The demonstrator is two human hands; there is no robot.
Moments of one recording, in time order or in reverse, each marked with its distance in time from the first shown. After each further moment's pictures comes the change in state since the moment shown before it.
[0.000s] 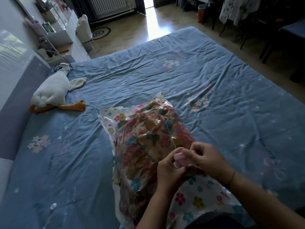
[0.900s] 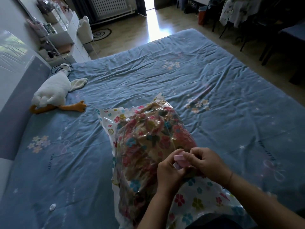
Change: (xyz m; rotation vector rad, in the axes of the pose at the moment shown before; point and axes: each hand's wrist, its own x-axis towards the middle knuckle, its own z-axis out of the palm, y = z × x) left_hand 0.000 -0.006 0.003 0.007 0.029 -0.028; right_hand 0.001 0.013 0.000 -0.085 -0.037 -0.017
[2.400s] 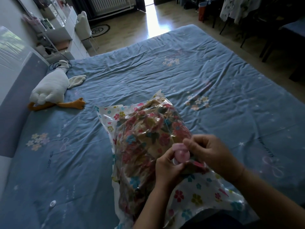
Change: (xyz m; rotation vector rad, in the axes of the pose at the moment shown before) left_hand 0.003 0.000 -0.004 0.025 -0.024 0.013; right_hand -0.001 -0.037 -0.015 0.159 0.030 -0.131
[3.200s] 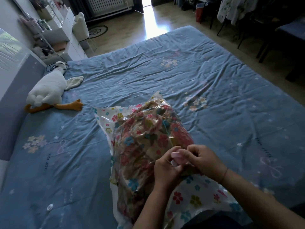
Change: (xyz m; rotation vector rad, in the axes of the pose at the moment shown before) left_hand 0.002 -0.003 0.001 -0.027 0.023 0.005; right_hand 0.001 0.040 0.012 -0.154 -0.016 0.125
